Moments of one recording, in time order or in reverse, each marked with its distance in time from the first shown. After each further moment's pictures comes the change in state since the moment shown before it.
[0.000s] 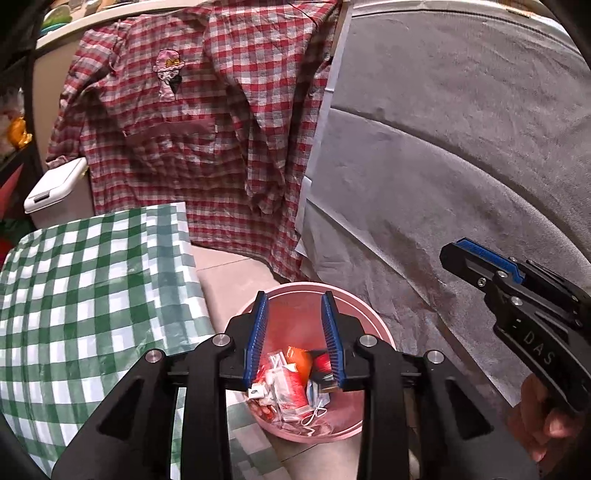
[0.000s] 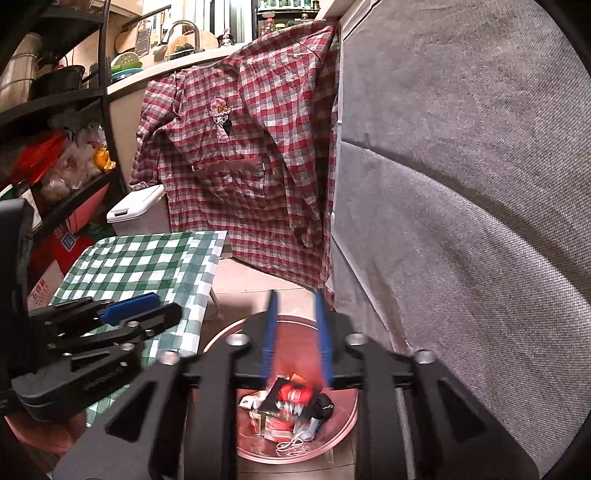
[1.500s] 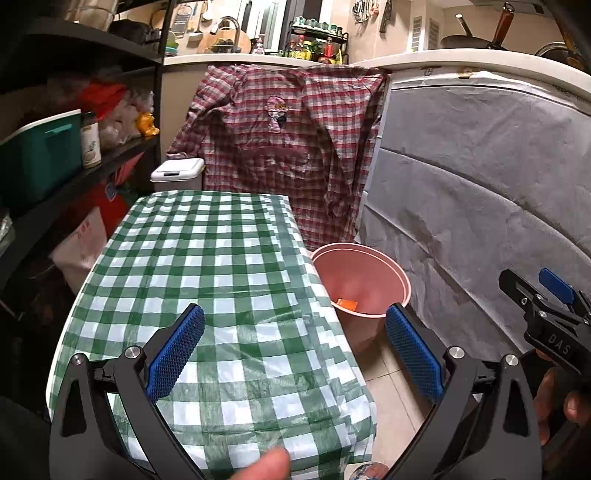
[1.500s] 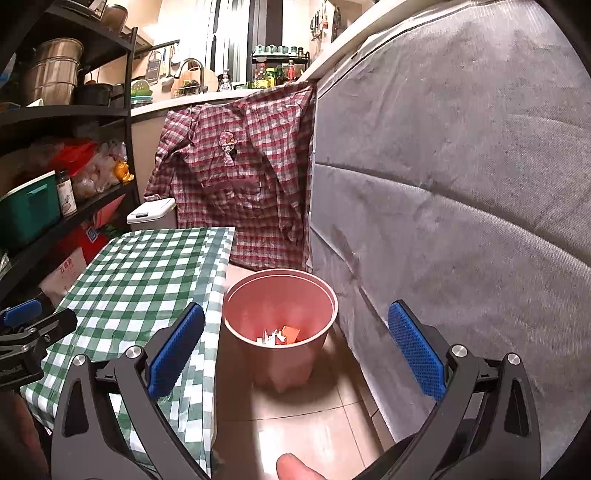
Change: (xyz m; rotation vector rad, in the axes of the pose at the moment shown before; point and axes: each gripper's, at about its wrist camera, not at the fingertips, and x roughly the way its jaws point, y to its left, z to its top) left arm -0.235 -0.009 -0.178 -0.119 -0.181 0.267; right arm -0.215 0.029 -0.136 0.009 -0.147 -0.094
